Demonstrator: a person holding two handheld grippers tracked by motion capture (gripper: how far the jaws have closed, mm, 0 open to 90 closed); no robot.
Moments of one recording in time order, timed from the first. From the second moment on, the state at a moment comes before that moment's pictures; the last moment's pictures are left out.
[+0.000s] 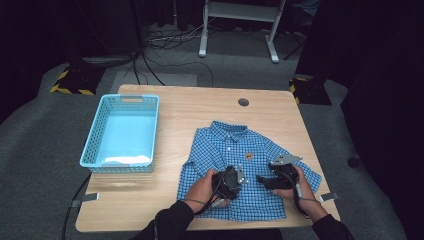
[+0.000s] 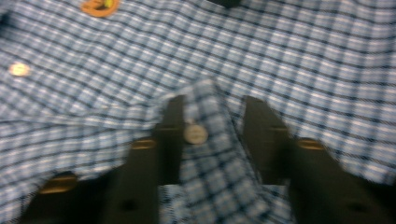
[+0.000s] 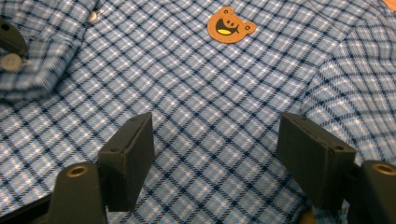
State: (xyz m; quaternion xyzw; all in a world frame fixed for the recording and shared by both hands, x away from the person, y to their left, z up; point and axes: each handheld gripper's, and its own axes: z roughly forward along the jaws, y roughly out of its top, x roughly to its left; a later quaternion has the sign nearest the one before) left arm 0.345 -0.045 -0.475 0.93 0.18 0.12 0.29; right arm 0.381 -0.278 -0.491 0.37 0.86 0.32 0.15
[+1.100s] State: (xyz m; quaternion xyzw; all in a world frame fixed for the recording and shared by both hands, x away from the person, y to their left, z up) left arm 0.341 -0.044 -0.482 0.93 0.16 0.12 0.30; right arm 0.379 -0.279 -0.492 0.36 0.86 0.32 0.15
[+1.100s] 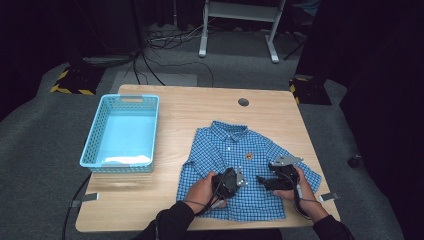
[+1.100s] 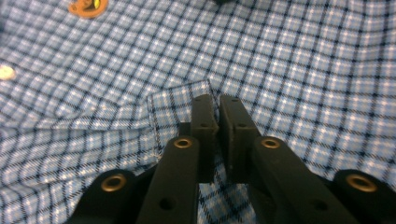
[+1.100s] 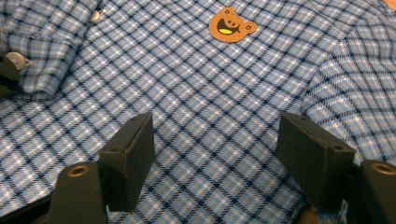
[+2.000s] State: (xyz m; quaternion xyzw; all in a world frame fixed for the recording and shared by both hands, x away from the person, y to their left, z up) left arm 0.342 0.025 -0.439 0.90 0.20 0.16 0.34; right arm 0.378 -0.279 -0.492 0.36 0.86 0.32 0.15
